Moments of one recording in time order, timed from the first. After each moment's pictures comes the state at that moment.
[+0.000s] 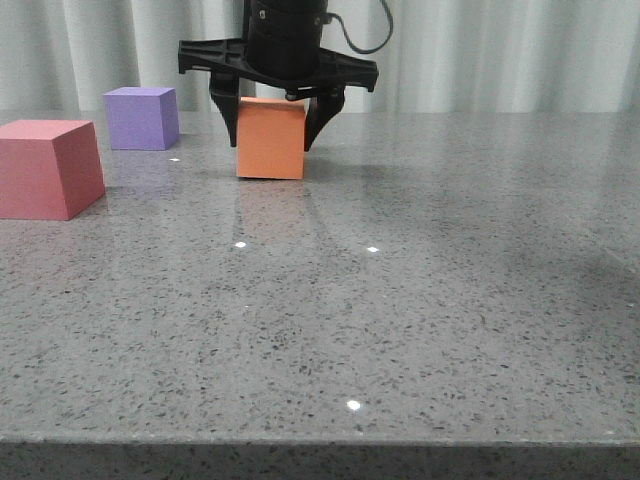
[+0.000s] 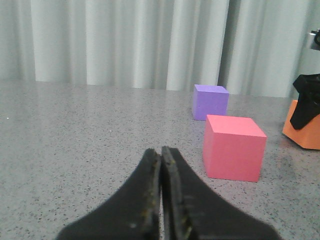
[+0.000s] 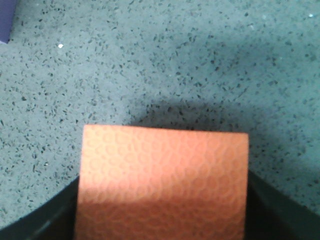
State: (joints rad) left arm -0.06 0.00 0.00 0.11 0.03 -0.21; right arm 0.65 2.30 -2.29 -0.16 1.08 0.60
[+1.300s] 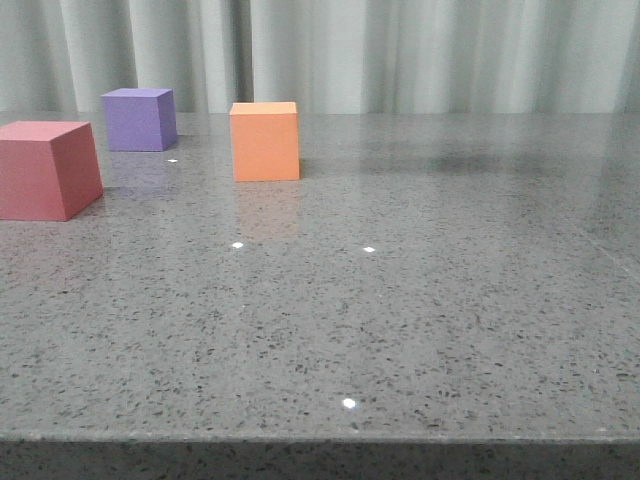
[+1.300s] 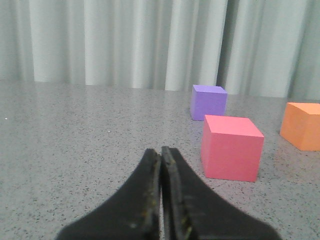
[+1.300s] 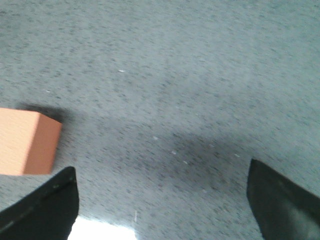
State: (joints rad) left arm -0.06 0.00 0.00 0.11 0.03 -0.21; right arm 0.43 1.91 -2.10 -0.20 1.18 0.26
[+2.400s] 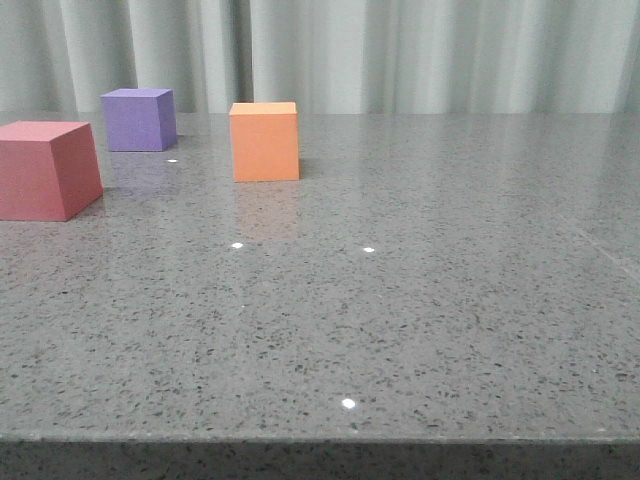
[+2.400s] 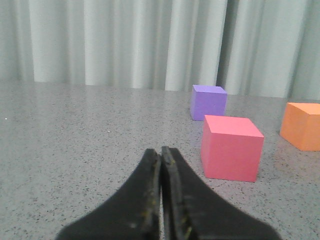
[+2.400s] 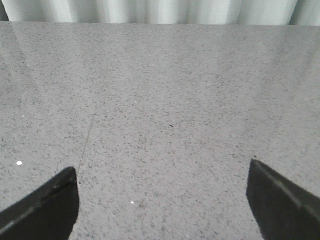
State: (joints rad) left arm -0.06 0.00 0.00 0.11 0.03 -0.21; right arm 0.12 0.49 -0.58 -0.26 0.53 0.27
